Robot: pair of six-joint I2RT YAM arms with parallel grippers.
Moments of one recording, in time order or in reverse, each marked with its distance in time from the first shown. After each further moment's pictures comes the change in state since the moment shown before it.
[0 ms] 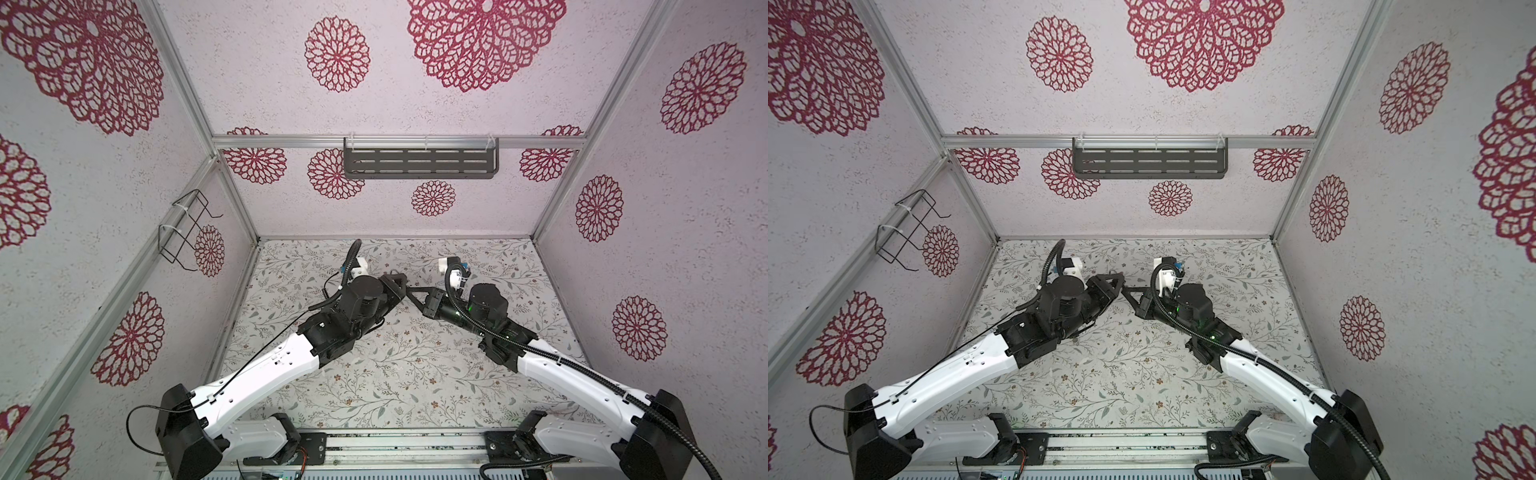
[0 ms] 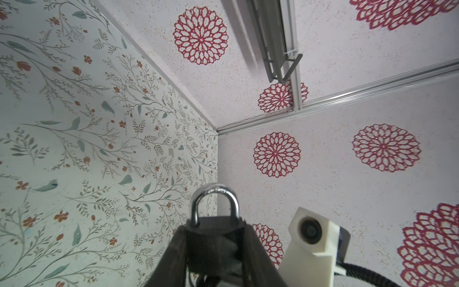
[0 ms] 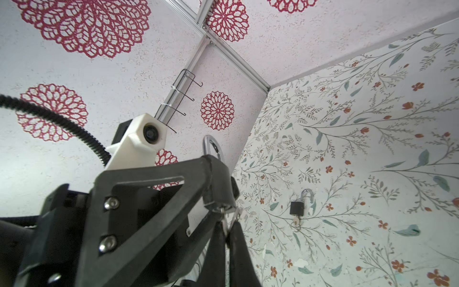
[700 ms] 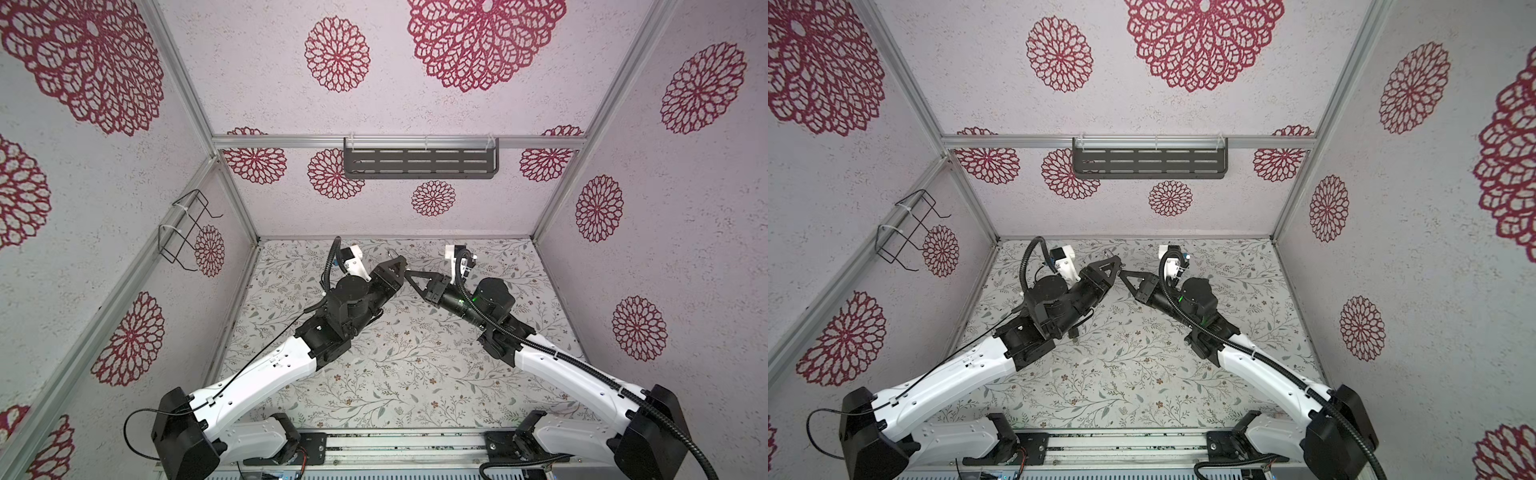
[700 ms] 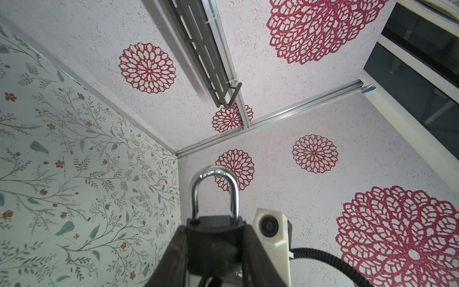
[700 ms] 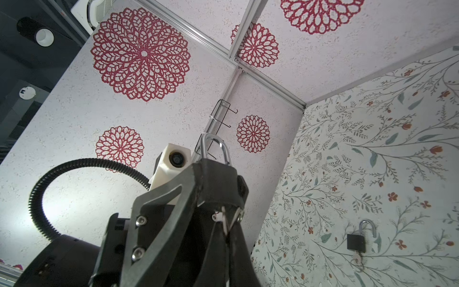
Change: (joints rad) left arm 0.024 -0.010 -0.044 0.256 0.013 0.077; right arm -0.010 0.026 0.030 0.156 -0.007 0.148
